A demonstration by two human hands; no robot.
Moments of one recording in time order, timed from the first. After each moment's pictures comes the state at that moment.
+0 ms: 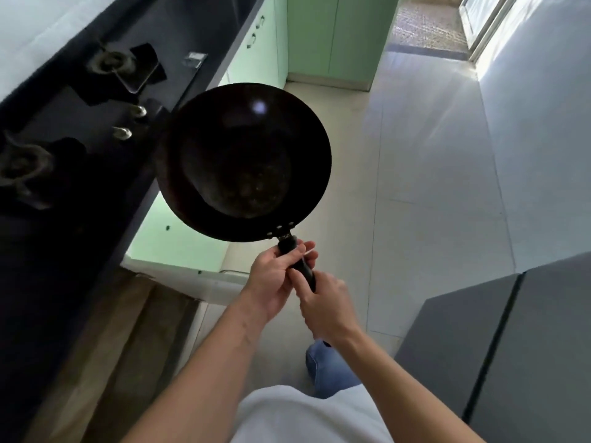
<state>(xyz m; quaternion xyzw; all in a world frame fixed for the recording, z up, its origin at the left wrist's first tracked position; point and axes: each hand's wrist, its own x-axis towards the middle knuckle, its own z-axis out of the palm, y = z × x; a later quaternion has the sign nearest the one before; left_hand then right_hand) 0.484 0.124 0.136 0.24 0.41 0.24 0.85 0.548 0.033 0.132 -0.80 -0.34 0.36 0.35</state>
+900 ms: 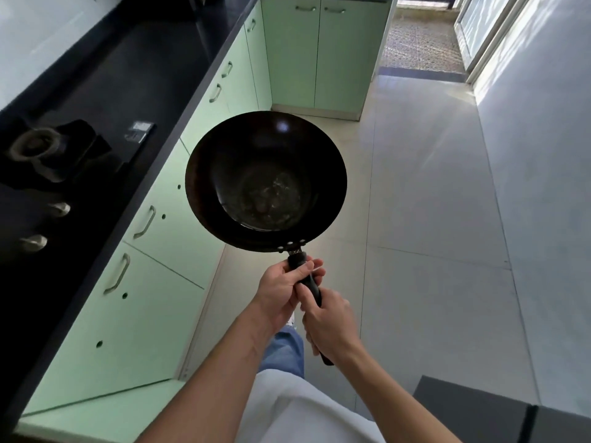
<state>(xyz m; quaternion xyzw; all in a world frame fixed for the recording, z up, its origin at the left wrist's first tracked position) 0.762 0.300 0.134 0.26 0.42 0.19 0.85 0.821 0.205 0.130 -0.78 -0.28 0.40 0.39</state>
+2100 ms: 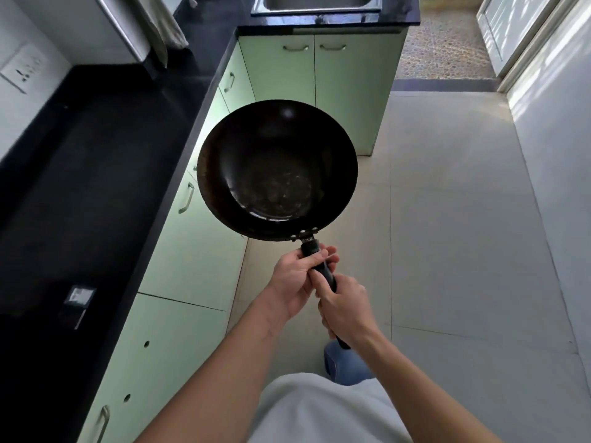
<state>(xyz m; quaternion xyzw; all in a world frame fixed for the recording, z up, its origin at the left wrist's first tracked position) 1.091 0.703 0.137 0.27 0.43 0.16 0.85 1.144 0.606 0.127 -0.76 -0.20 0.44 0.43</state>
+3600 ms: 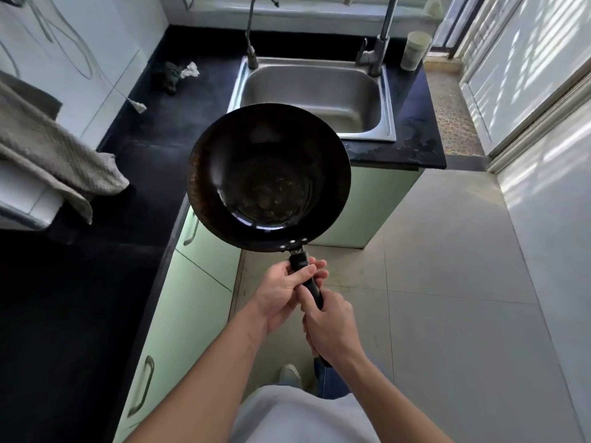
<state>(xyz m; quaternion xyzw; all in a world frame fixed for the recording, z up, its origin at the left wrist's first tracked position) 1.420 1.215 0.131 0.32 0.38 0.11 0.86 1.469 1.106 0.137 -0.78 -0.17 0.40 0.45</state>
